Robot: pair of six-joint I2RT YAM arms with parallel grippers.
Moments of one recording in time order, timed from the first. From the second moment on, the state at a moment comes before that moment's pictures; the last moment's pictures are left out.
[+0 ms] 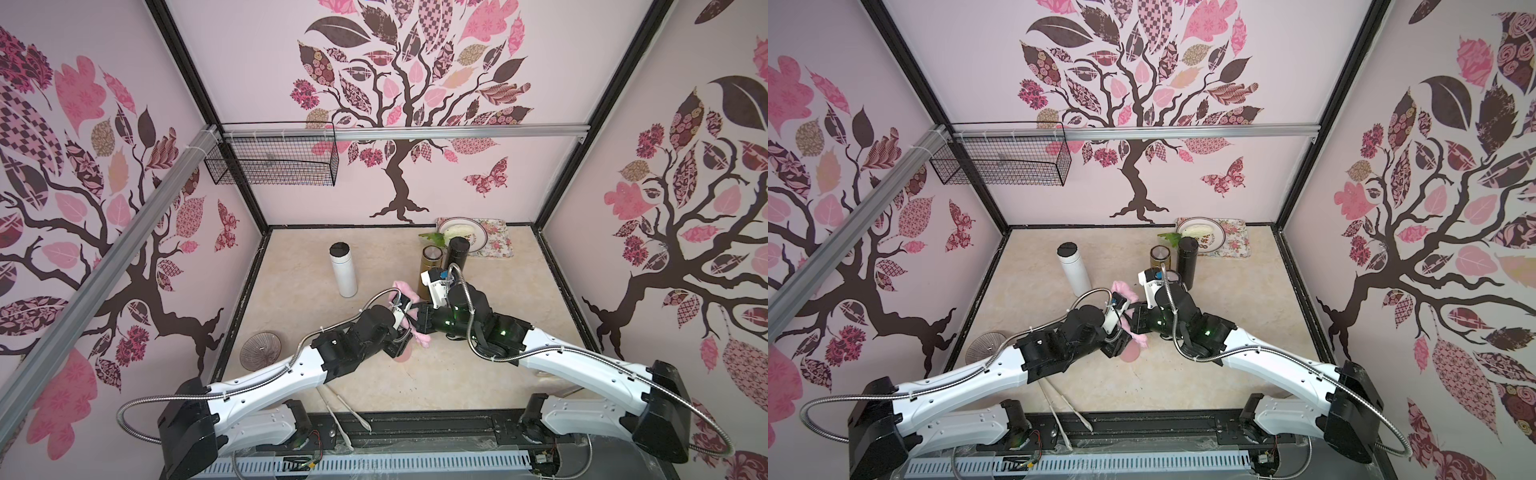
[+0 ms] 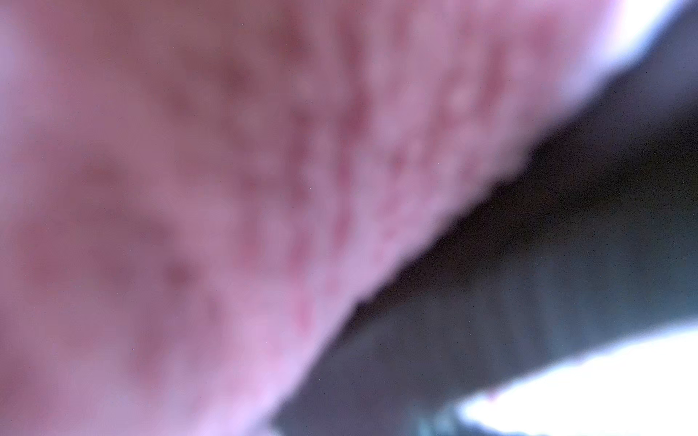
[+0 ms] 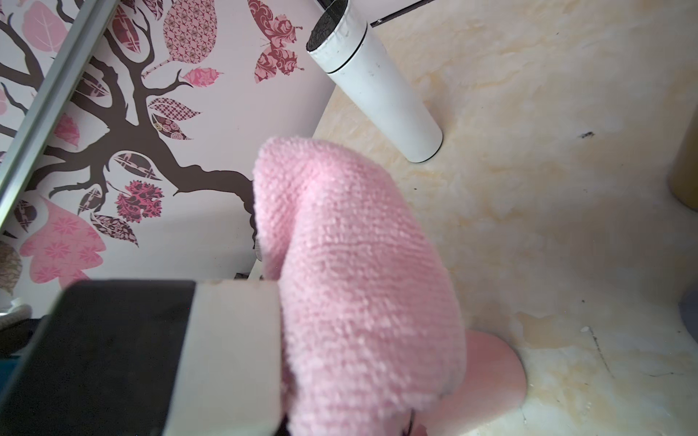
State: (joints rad) left arm -0.99 1.14 0.78 -0.27 -0.16 -0.15; right arm 0.92 1.18 0.88 -0.10 -0.08 0.75
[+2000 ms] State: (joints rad) left arm -0.98 1.22 0.78 -0.11 -0.11 -0.10; right arm 0.89 0.79 0.82 -0.27 0.12 0.74
